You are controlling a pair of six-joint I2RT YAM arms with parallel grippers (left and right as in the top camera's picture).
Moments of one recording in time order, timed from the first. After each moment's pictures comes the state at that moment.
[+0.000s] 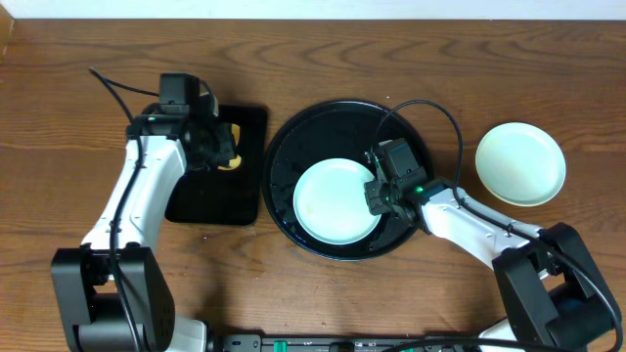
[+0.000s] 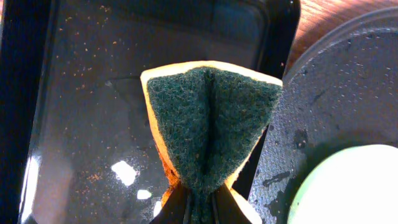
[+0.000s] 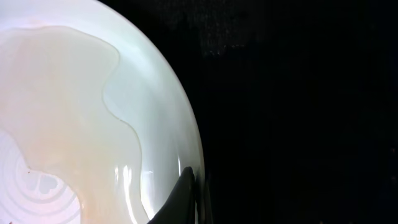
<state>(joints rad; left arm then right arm) 0.01 1.65 1.20 -0.78 0.19 -0.23 0.51 1.70 0.82 -0.22 0.01 0.24</state>
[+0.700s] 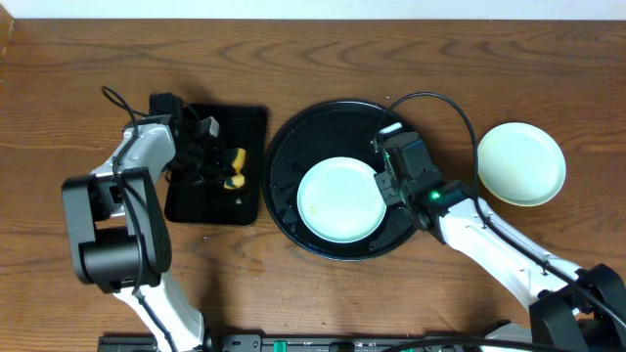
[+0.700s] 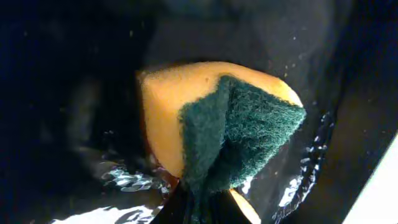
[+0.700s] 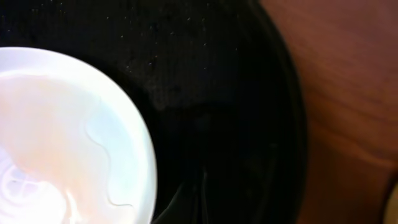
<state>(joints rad) 0.15 1.96 1.20 -0.74 0.47 -0.08 0.50 1.52 0.82 -0.22 0.21 0.01</state>
